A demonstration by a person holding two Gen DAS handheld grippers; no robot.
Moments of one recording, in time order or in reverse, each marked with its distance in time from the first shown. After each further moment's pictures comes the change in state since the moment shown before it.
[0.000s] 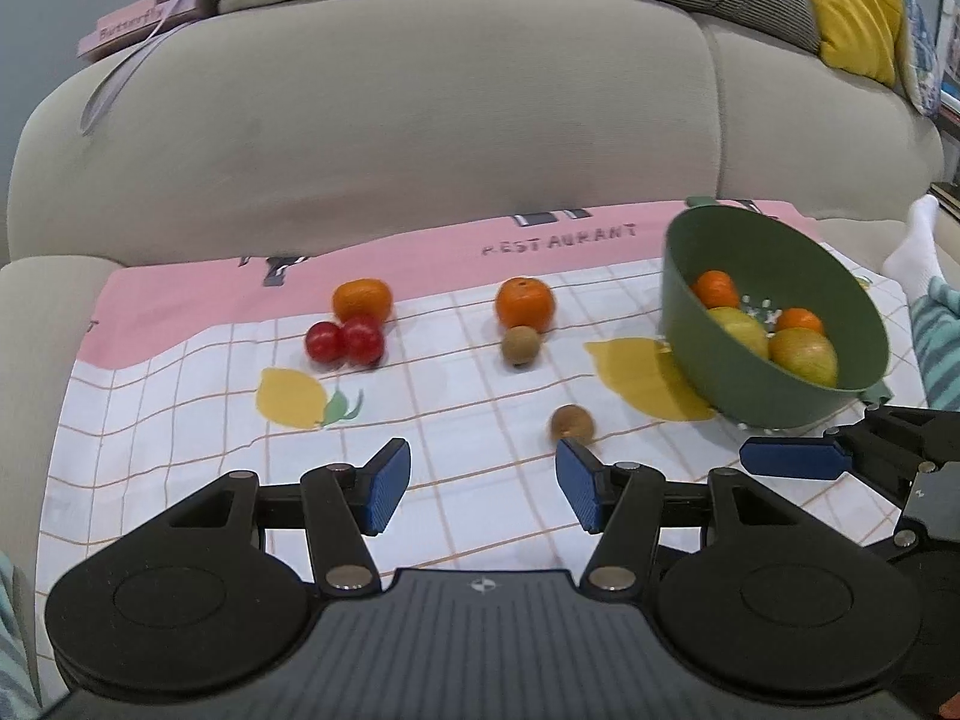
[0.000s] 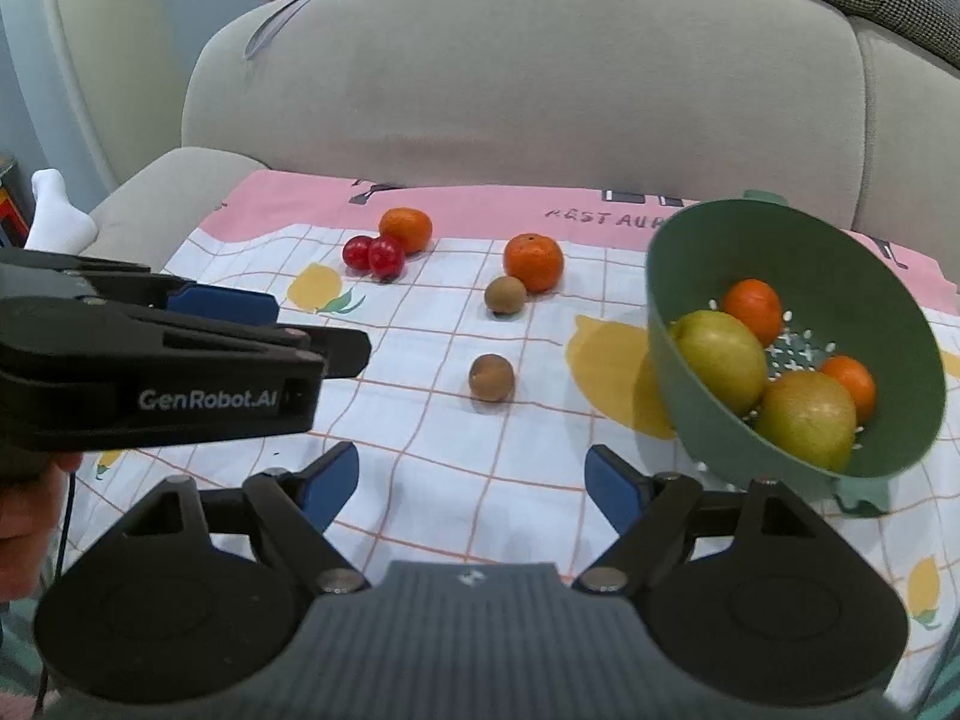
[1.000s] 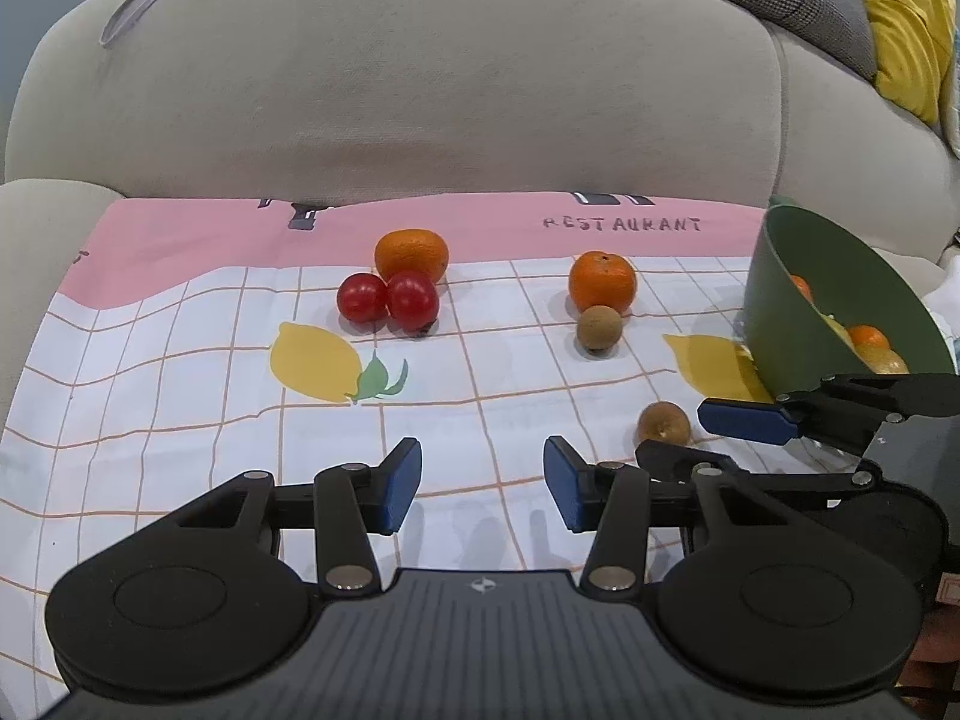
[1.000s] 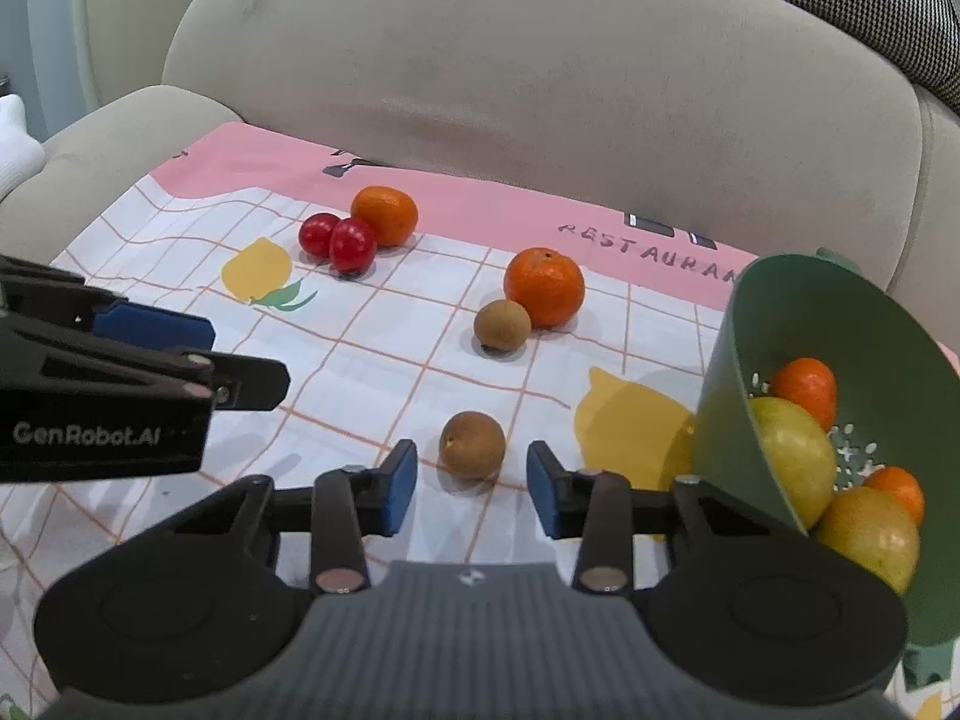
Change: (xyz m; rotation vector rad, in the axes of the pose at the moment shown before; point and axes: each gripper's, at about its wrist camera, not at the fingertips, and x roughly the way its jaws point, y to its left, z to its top) left arm 0.050 0.044 -0.012 -0.106 0.014 -0.023; right arm 0.081 0.010 0.020 -0.158 -0.011 -0.091
